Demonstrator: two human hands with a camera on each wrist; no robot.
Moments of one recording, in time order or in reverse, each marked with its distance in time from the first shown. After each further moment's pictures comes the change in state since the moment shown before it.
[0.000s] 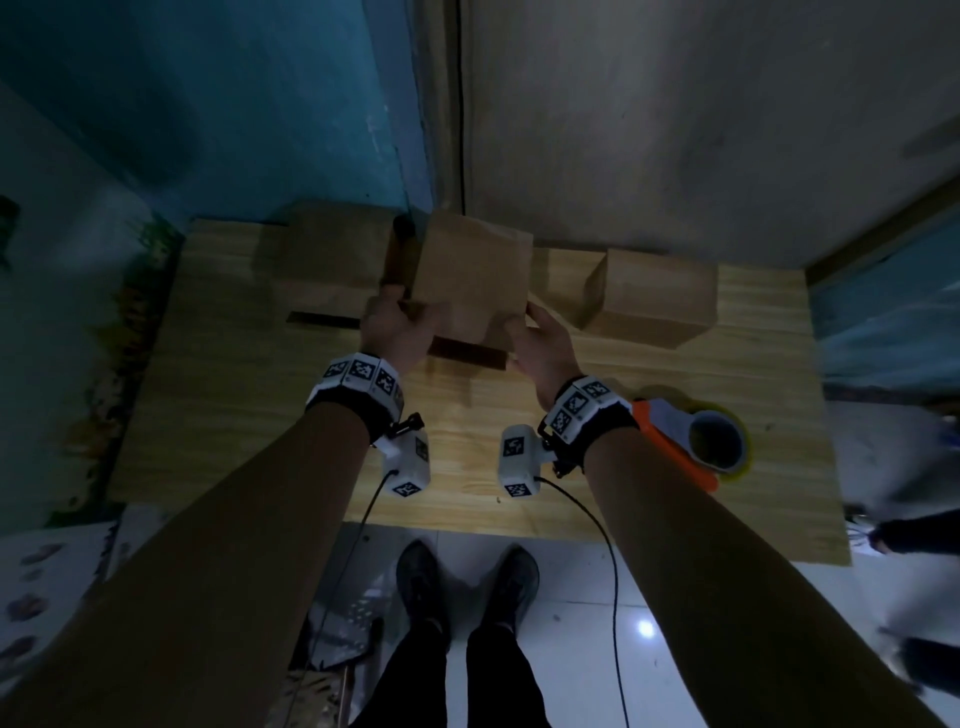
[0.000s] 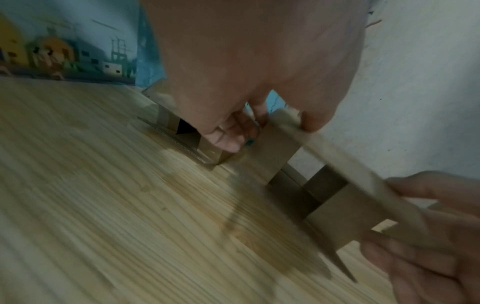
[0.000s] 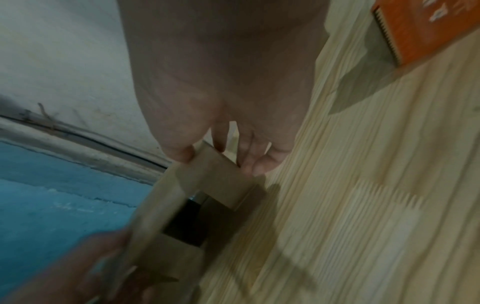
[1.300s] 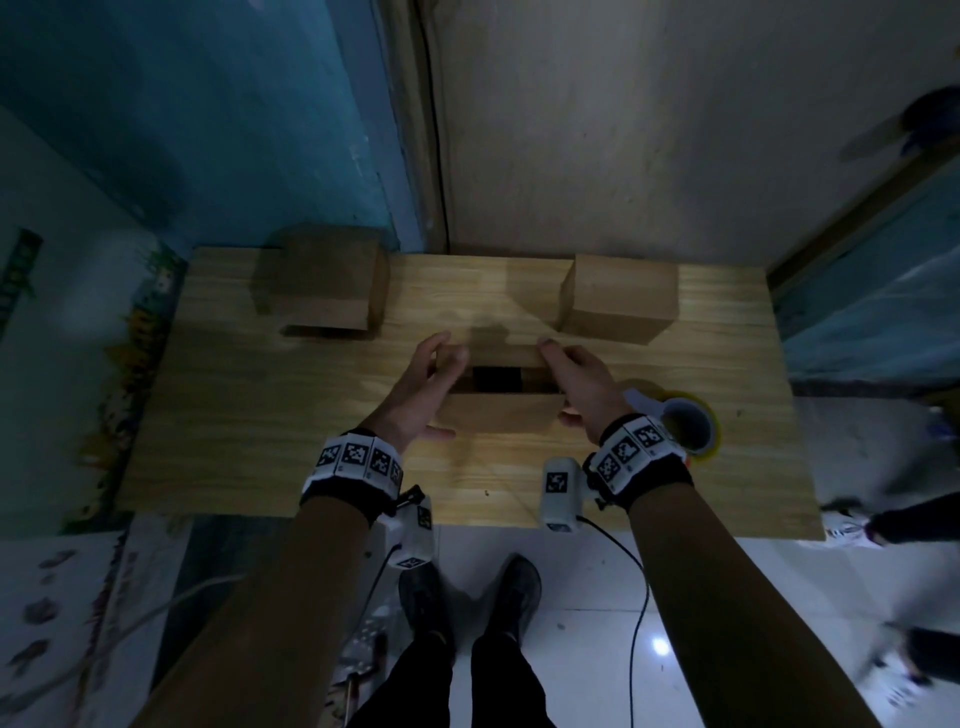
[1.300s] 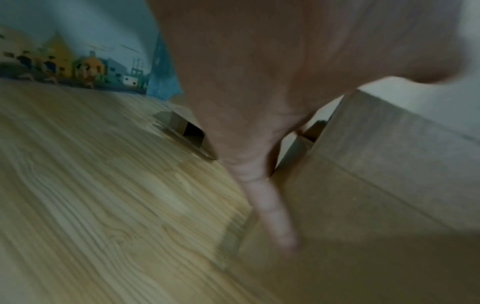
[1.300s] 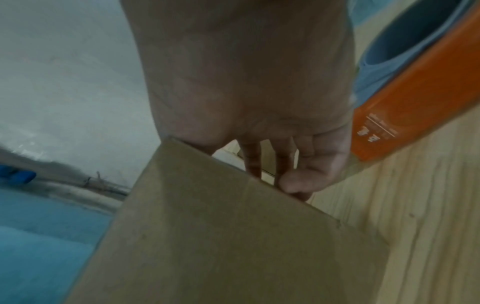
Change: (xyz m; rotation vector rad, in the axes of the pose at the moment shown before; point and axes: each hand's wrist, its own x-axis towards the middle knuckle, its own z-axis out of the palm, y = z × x) left_hand -0.108 0.005 -0.002 -0.334 -0.485 -0.058; right_hand -0.064 0.013 -0.074 -0.112 0.022 0.166
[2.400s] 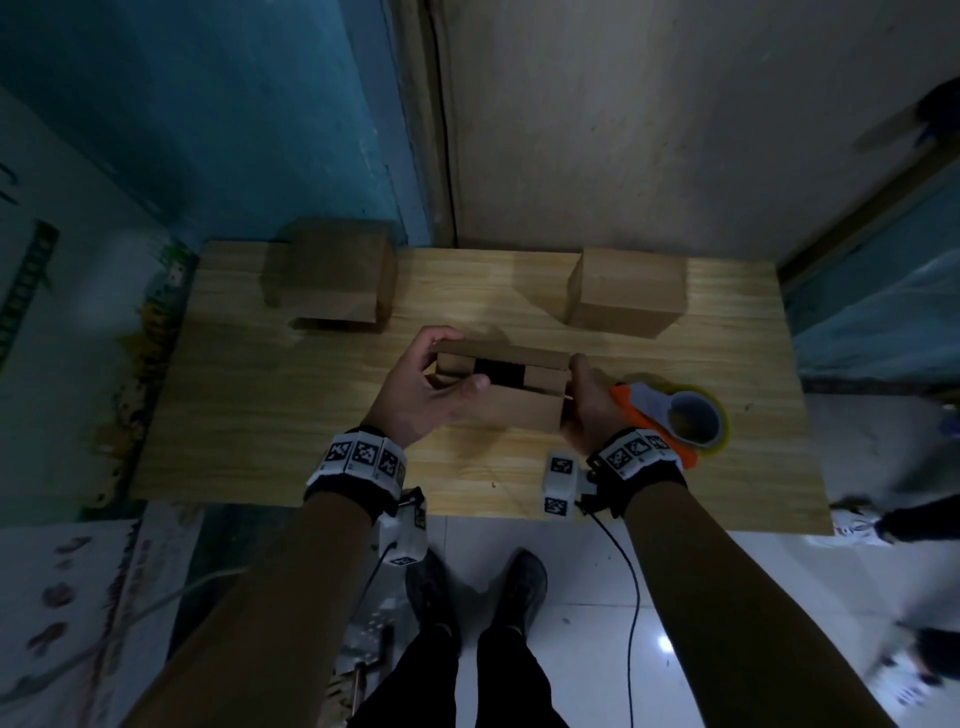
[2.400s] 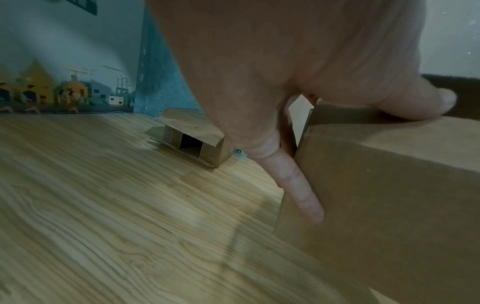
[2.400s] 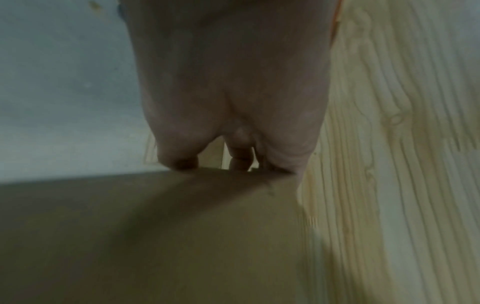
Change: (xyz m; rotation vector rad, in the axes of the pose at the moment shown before) left_hand 0.000 -0.016 -0.009 0.069 0.053 0.330; right_hand 0.022 0.039 0.012 0.522 -0.116 0.164
